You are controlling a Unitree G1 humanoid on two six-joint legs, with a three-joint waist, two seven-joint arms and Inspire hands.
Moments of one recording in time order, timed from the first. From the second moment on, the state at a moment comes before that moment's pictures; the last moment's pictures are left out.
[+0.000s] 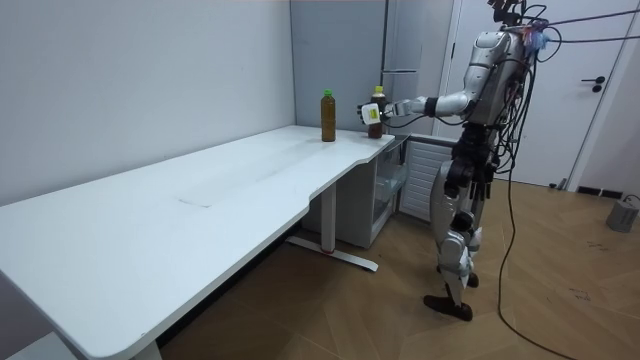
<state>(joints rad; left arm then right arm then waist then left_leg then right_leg) -0.06 0.26 -0.01 0.14 -0.47 0.20 -0.09 0.14 -0.24 0.02 1.24 -0.28 0.24 0.24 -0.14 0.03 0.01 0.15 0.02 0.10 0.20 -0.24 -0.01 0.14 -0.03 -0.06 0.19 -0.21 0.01</state>
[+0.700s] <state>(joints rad) -0.06 0.26 -0.01 0.14 -0.46 0.23 -0.09 0.11 -0.24 0.01 1.25 -0.28 0.24 0.24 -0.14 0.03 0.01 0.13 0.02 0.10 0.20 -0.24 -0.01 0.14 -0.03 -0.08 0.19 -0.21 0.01</state>
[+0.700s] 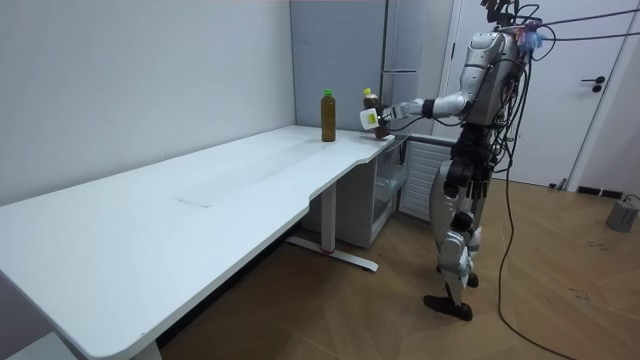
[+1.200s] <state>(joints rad) -0.06 0.26 -0.01 -0.01 -0.42 0.23 -0.09 0.10 -0.24 0.02 1.29 -0.28 0.24 0.26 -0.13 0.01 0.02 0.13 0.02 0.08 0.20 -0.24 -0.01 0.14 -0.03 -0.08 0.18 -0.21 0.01</state>
